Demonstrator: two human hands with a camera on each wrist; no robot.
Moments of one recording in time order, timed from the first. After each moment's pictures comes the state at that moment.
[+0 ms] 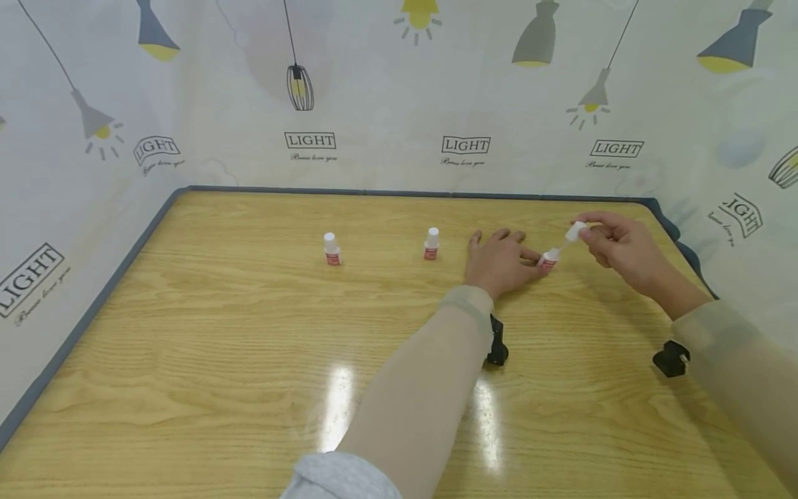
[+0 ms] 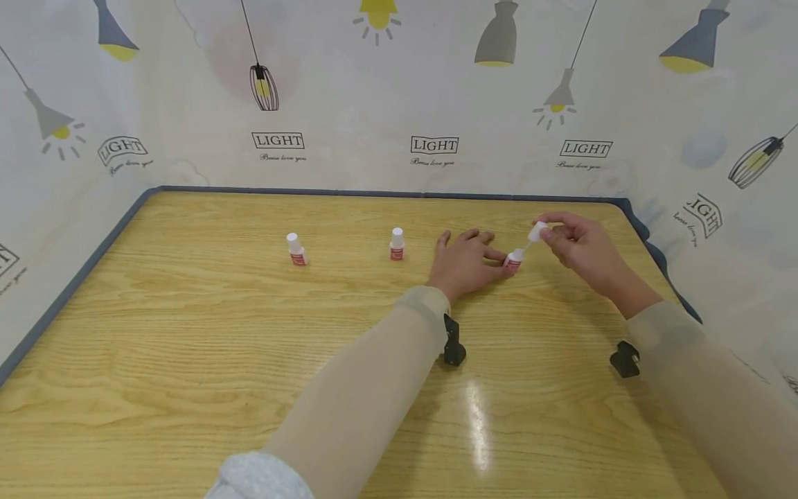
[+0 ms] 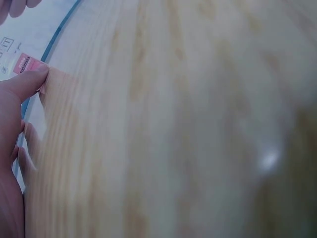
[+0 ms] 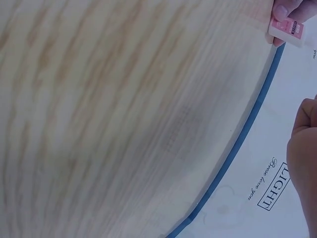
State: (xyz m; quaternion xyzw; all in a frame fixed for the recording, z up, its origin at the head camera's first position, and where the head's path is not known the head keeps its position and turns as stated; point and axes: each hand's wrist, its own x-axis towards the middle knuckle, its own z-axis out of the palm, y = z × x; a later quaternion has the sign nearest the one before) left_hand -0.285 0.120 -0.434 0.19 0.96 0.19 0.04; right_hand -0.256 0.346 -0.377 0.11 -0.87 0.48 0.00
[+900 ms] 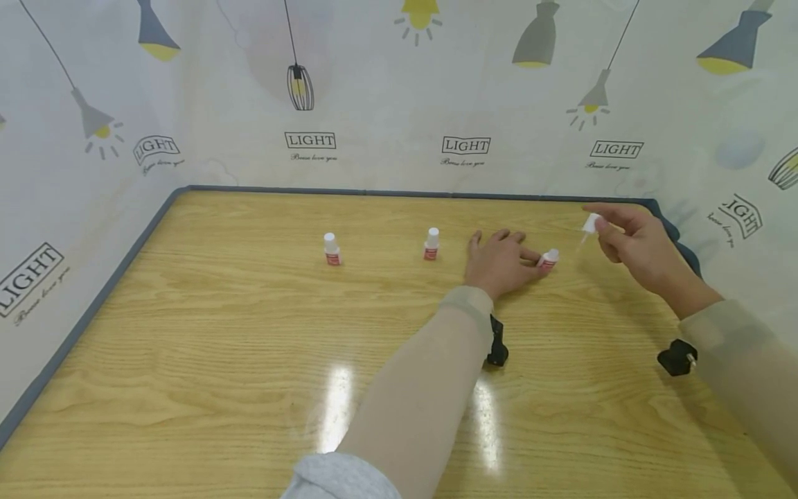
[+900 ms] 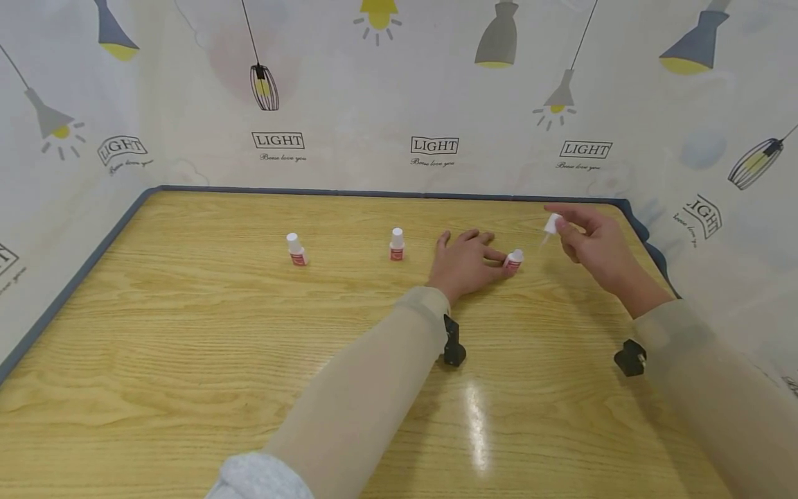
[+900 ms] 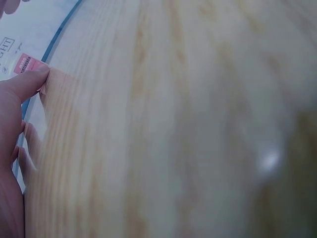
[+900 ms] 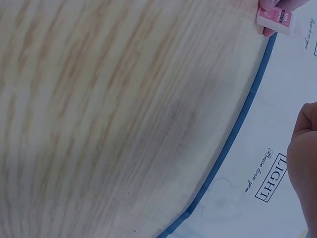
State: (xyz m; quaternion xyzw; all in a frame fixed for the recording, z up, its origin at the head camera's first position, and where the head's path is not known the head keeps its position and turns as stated) left_hand -0.288 0.121 -0.438 0.20 0.96 0.19 0.04; right_hand -0.257 0.358 -0.366 0.09 -0.89 0.45 0.01
